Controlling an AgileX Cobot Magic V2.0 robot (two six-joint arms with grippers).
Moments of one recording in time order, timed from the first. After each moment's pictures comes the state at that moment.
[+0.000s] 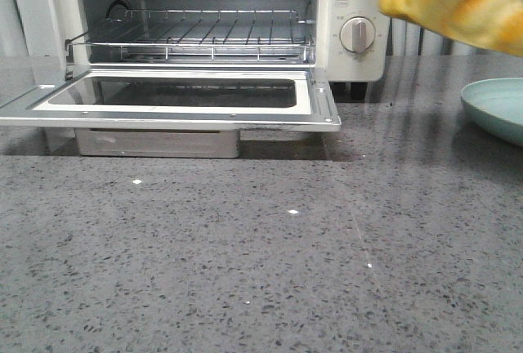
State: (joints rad) left arm -0.48 0.30 -0.69 0.03 0.46 -0.13; right arm 0.46 1.47 -1.50 -0.14 1.24 0.15
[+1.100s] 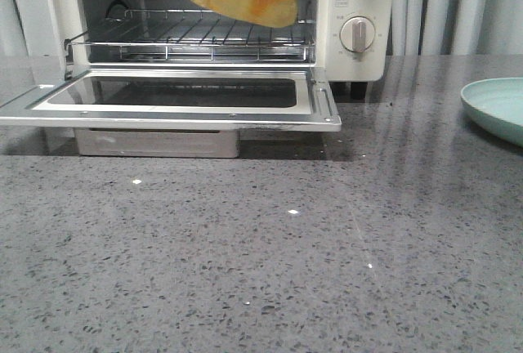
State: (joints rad) left arm -0.48 0.29 -0.69 0.01 0.50 -0.13; right arm 0.70 1.86 -1.97 -0.18 1.06 -0.17
